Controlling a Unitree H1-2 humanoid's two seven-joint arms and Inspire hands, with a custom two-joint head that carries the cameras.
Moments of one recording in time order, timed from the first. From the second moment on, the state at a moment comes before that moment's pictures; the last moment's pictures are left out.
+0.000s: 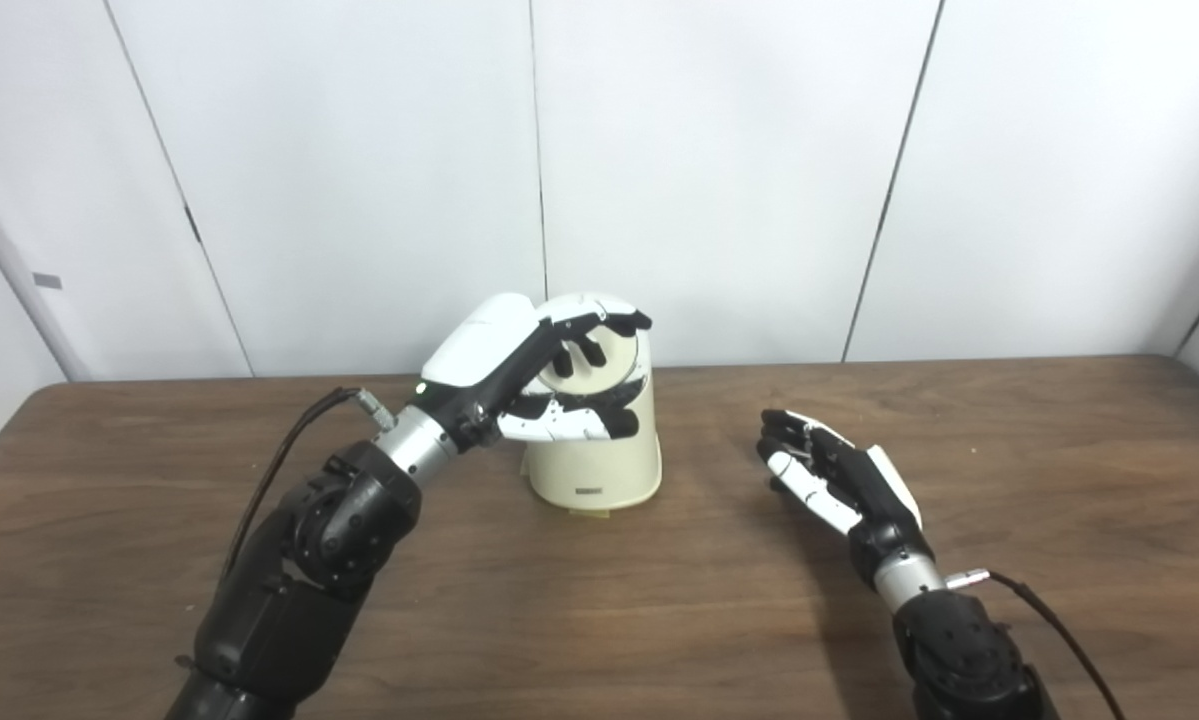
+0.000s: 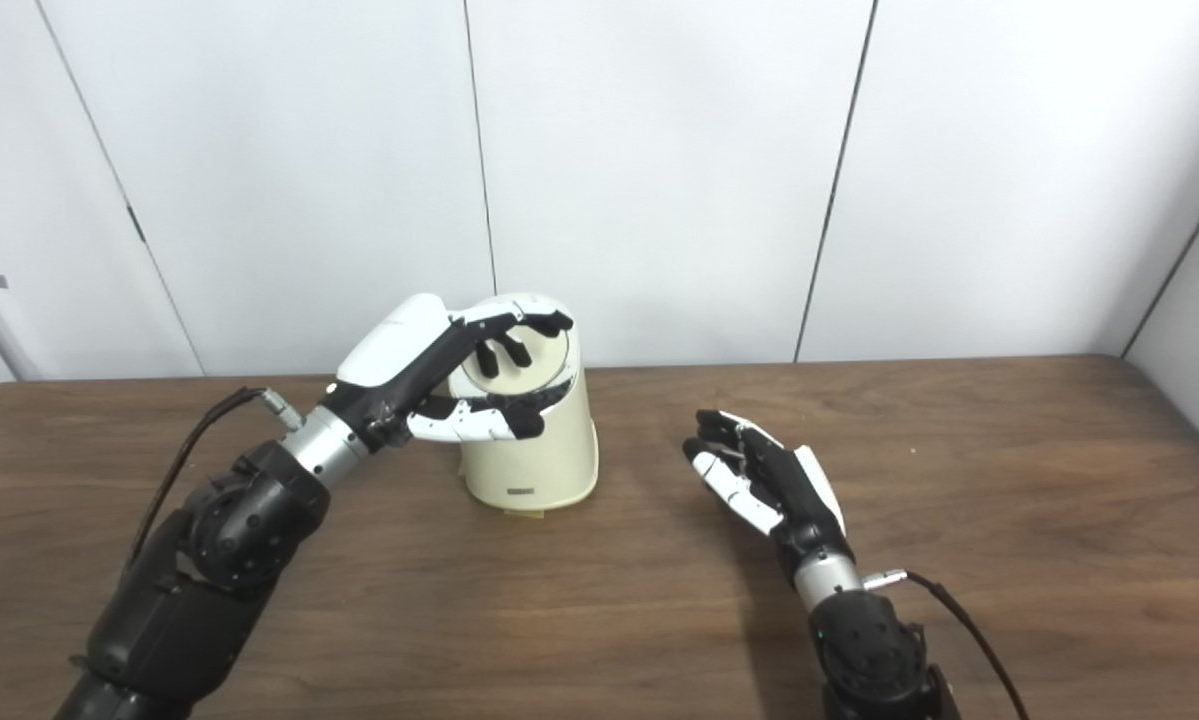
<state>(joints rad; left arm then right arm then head) -0.60 0.29 -0.27 0.11 0.49 -0.26 -0.23 -0.28 -0.13 0.01 0.08 -0.11 0.23 0.03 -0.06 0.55</state>
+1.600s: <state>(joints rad) -0.24 0.22 0.02 0.25 0.16 -0.16 -0.08 -0.29 -0.17 0.04 0.15 -0.14 0.13 0.05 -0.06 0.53</state>
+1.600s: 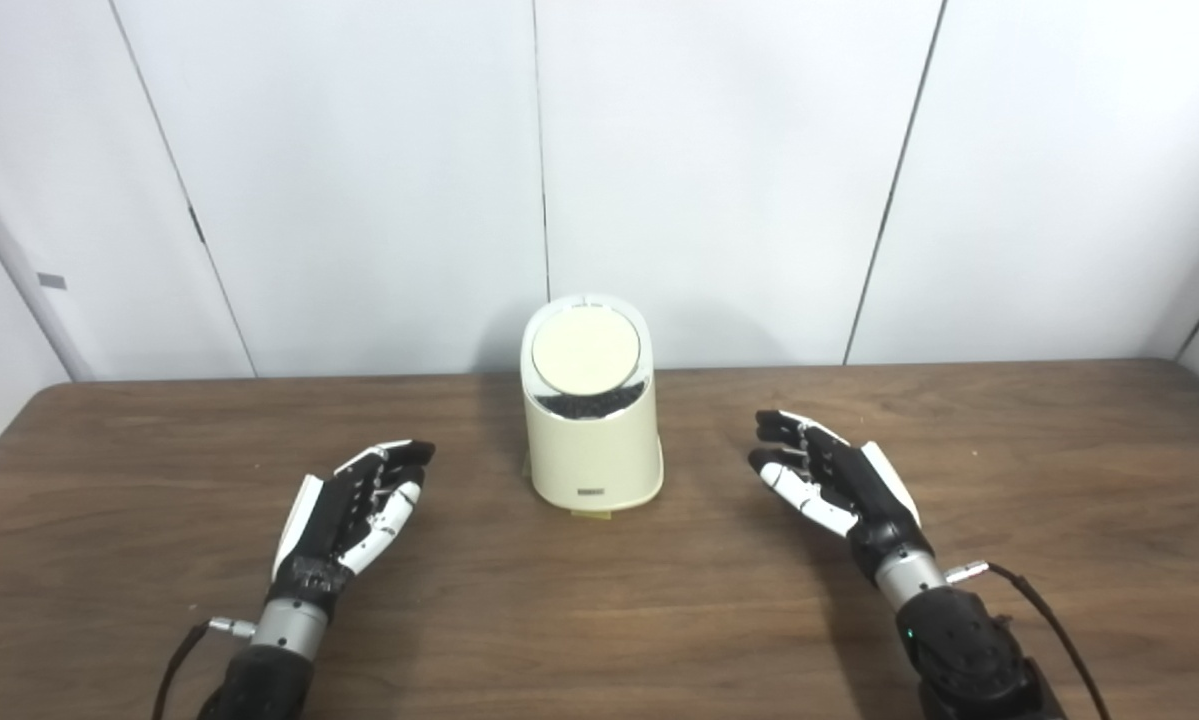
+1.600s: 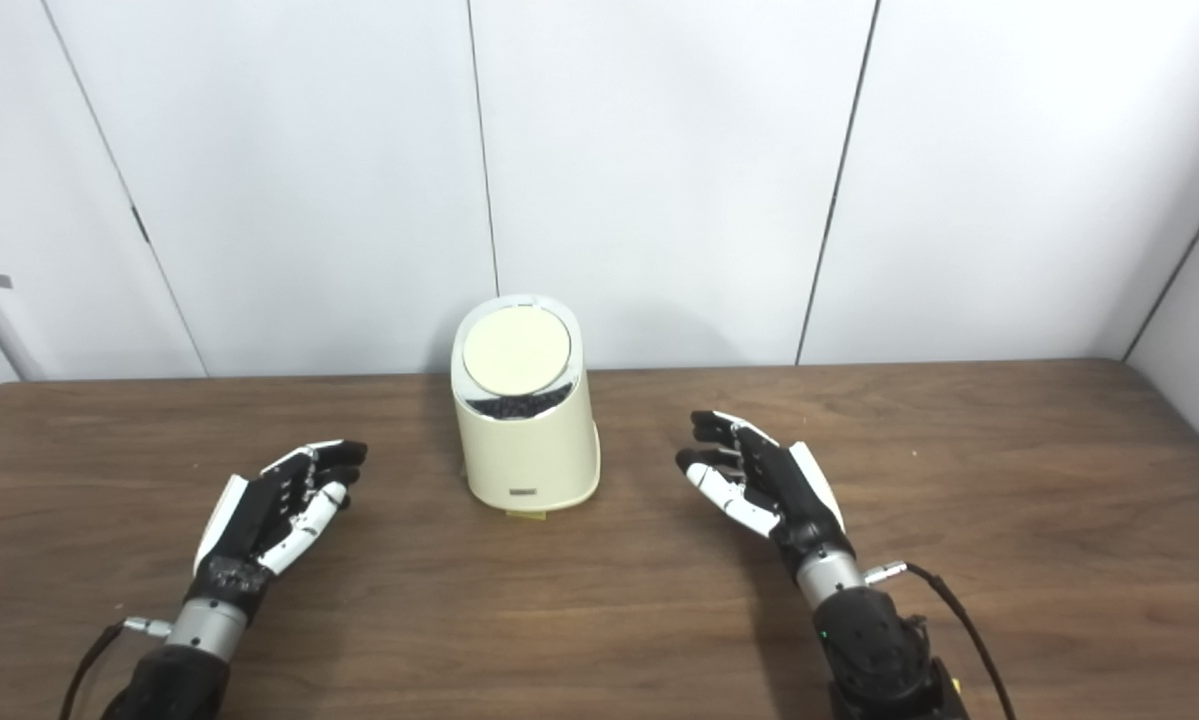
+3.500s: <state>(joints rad) -0.29 0.25 -0.04 0.33 0.10 -0.26 -0.09 -0.31 -0.17 0.04 0.22 -0.18 0.03 -0.02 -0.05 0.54</state>
